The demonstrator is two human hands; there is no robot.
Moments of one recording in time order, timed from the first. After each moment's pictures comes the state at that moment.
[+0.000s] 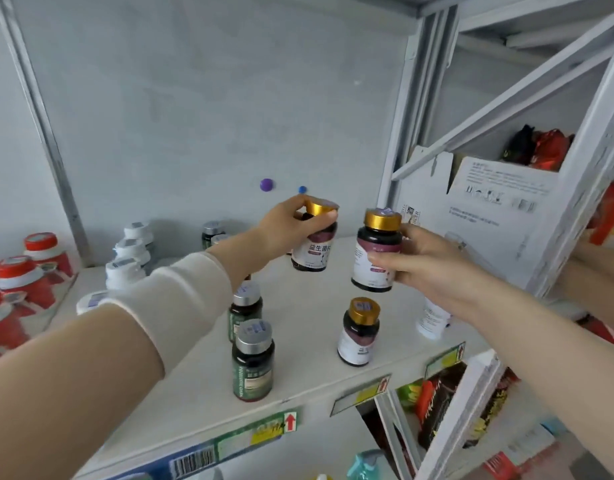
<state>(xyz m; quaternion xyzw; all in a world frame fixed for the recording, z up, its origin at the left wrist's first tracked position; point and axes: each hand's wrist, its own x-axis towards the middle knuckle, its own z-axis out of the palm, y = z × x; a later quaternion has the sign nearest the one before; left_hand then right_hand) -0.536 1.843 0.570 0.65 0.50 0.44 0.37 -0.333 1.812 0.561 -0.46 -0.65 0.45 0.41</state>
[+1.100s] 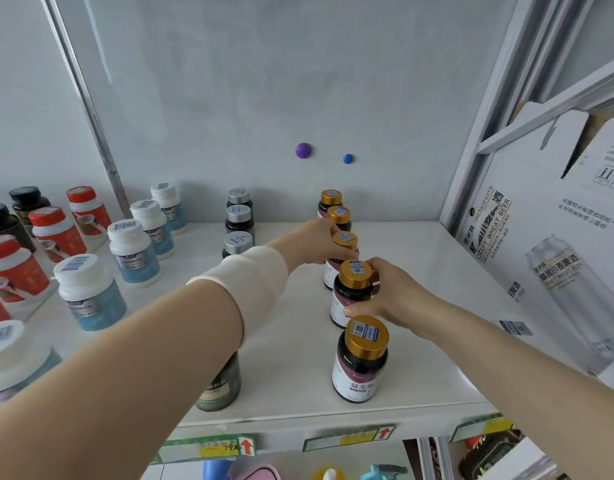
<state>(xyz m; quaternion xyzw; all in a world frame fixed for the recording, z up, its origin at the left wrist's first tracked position) -0.501 1.948 0.506 0.60 0.71 0.25 0.27 -0.353 1.933 0.485 -0.49 -0.77 0.38 0.14</state>
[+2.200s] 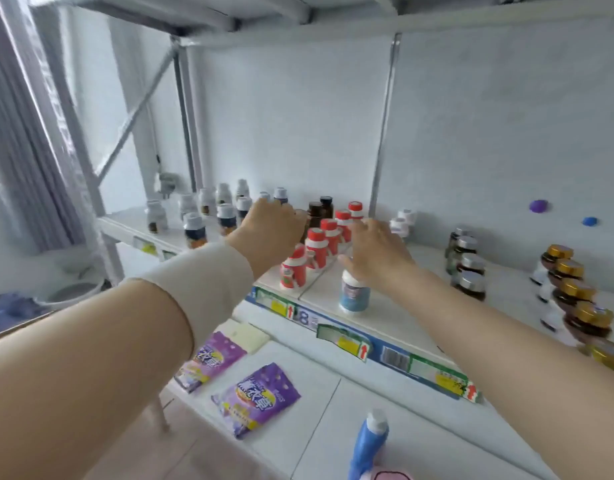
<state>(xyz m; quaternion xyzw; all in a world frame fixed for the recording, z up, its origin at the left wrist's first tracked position) -0.644 1.566 0.577 0.40 0.85 -0.19 -0.27 -0.552 1.691 0.554 -0.20 -0.97 -0.01 0.15</state>
